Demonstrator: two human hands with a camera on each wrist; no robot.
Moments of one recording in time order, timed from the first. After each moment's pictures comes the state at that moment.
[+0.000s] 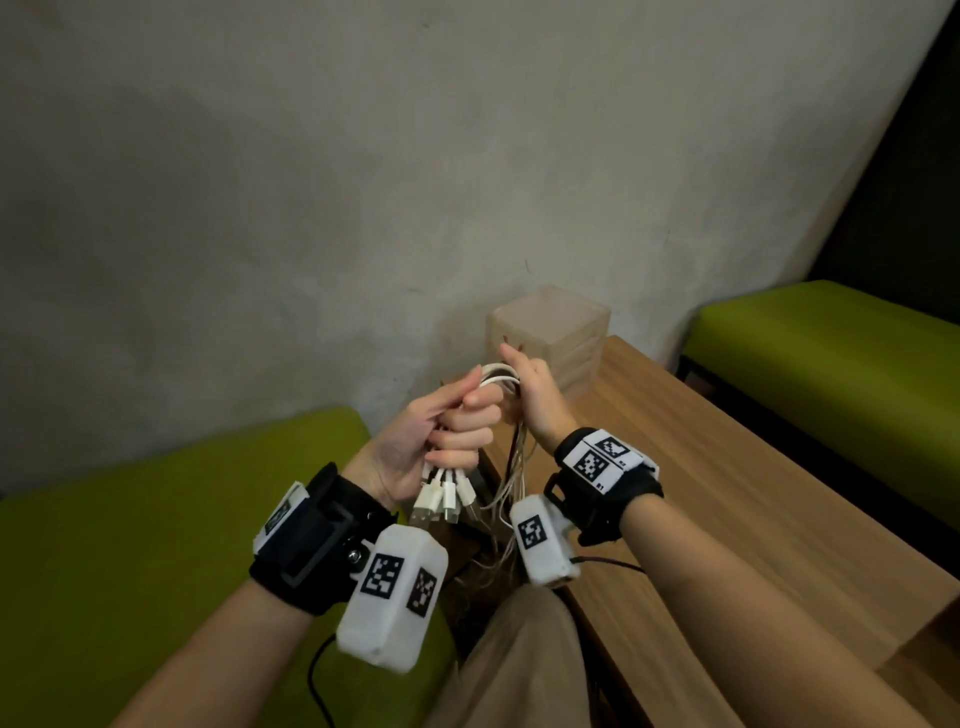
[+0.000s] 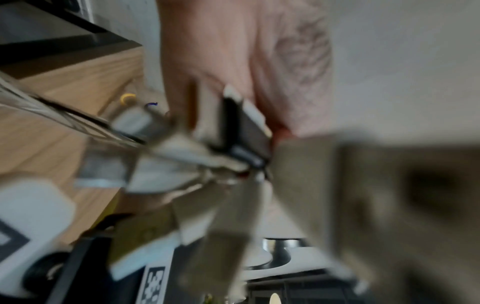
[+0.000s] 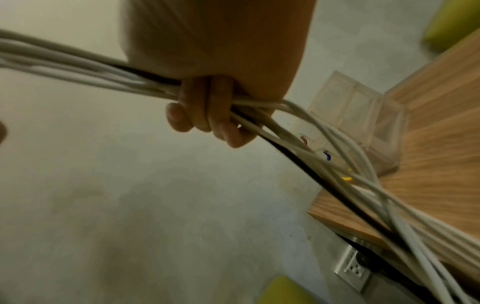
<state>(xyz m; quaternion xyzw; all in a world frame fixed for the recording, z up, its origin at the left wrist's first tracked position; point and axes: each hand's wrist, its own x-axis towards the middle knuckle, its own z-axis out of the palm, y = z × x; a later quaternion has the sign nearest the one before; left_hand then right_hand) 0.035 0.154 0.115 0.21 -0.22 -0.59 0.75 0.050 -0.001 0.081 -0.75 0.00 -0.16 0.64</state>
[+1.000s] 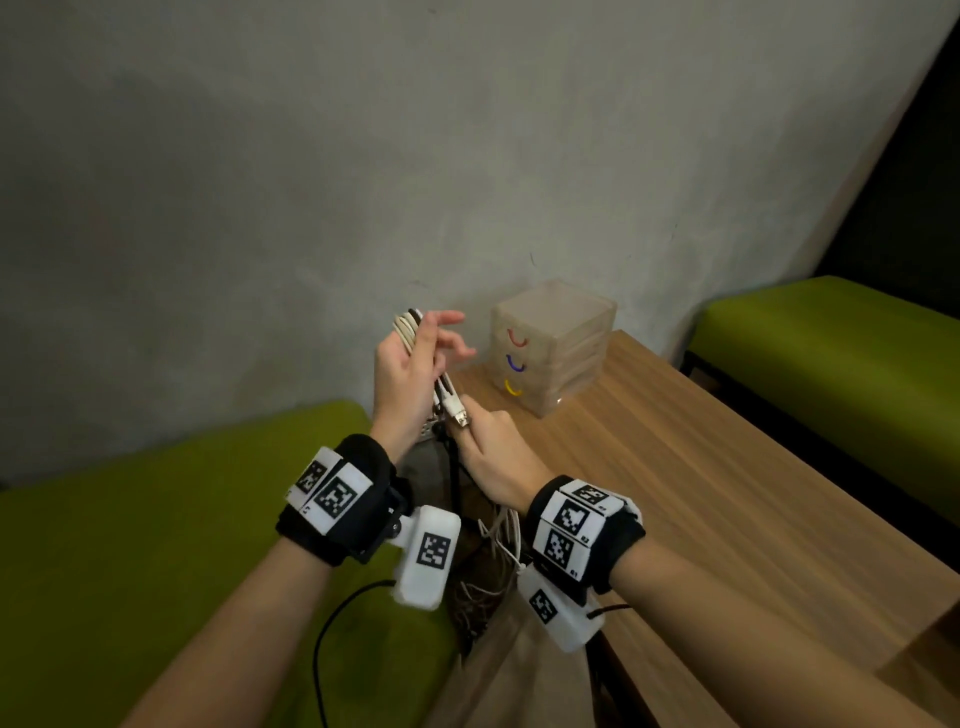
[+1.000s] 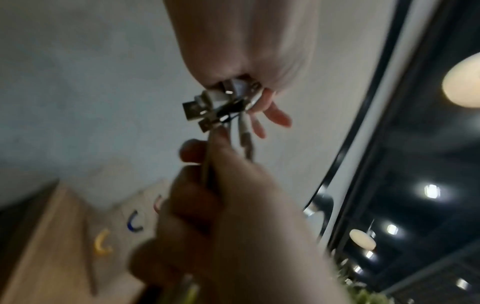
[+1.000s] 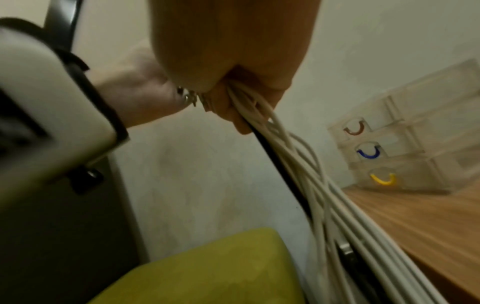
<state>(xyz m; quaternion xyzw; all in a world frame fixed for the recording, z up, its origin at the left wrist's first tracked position) 0.075 0.139 0.100 0.59 -0.24 0.07 0.77 0.022 0.043 0.048 -0.91 -0.08 -0.12 0.39</state>
